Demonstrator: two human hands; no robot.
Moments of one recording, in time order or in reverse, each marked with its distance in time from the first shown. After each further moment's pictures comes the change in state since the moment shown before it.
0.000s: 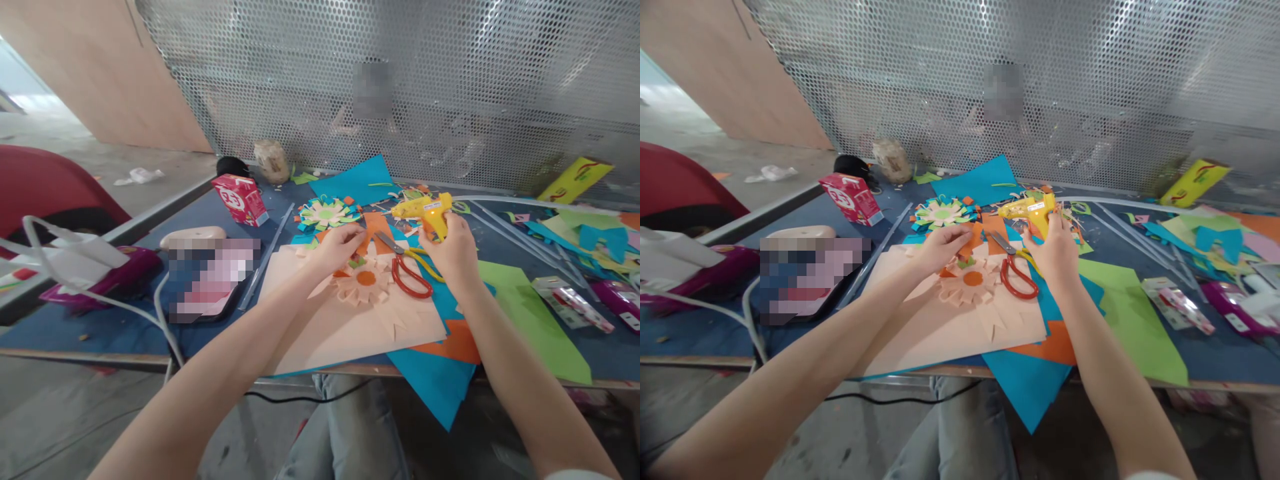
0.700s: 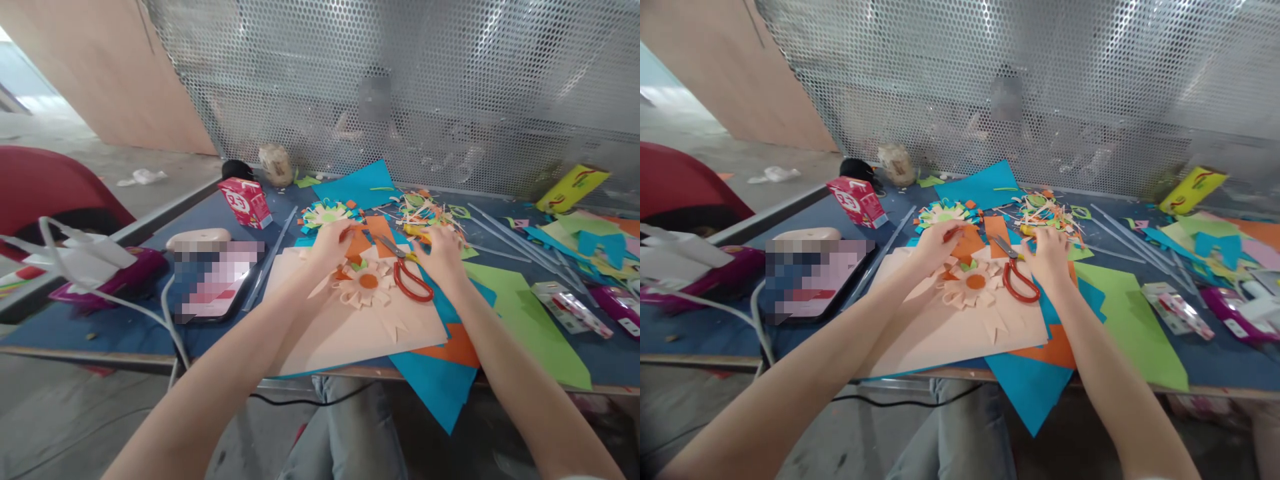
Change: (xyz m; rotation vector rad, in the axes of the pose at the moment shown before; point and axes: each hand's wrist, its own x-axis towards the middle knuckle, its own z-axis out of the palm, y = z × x) left_hand 0.004 0.001 -0.017 0.405 0.198 0.171; right_hand -0.008 0.005 0.018 -0.048 -0.248 -0.034
